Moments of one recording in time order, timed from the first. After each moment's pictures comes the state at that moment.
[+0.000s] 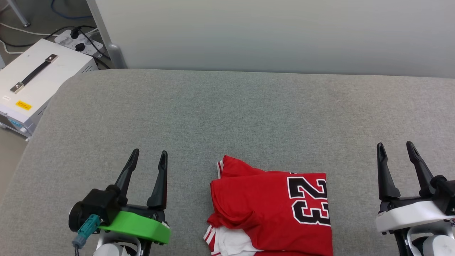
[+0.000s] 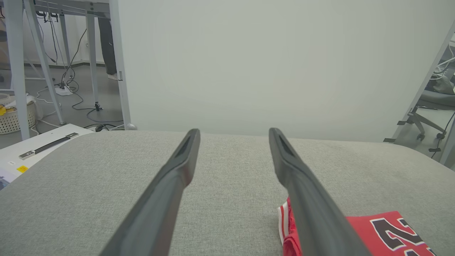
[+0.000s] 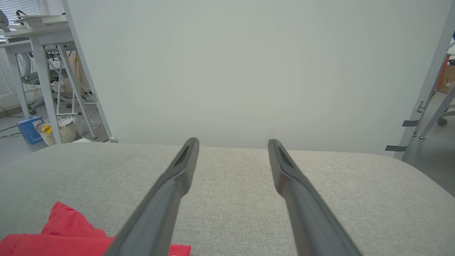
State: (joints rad) left arm -0.01 0.15 -0.13 0.01 -0.30 -0.13 -0.26; right arm -0.01 -0.12 -0.06 0.00 0.18 0.13 -0.23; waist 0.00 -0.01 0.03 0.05
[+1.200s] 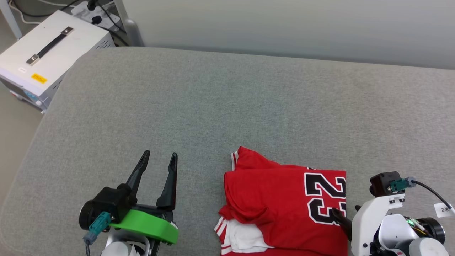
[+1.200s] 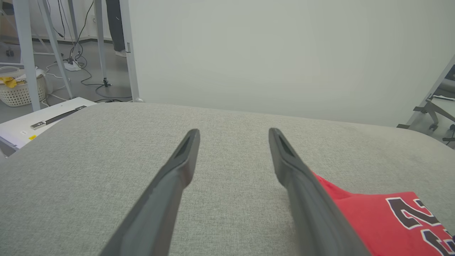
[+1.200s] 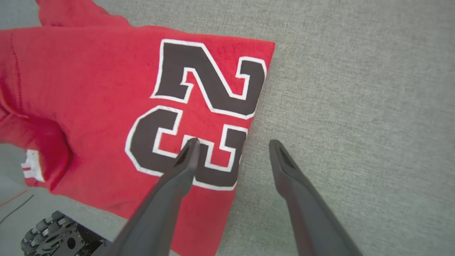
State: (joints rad) left arm -0.03 0.14 -0.17 0.05 -0.30 -0.13 -0.26; right arm 0.01 -0.13 0.05 -0.04 0.29 0.13 0.69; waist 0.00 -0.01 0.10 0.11
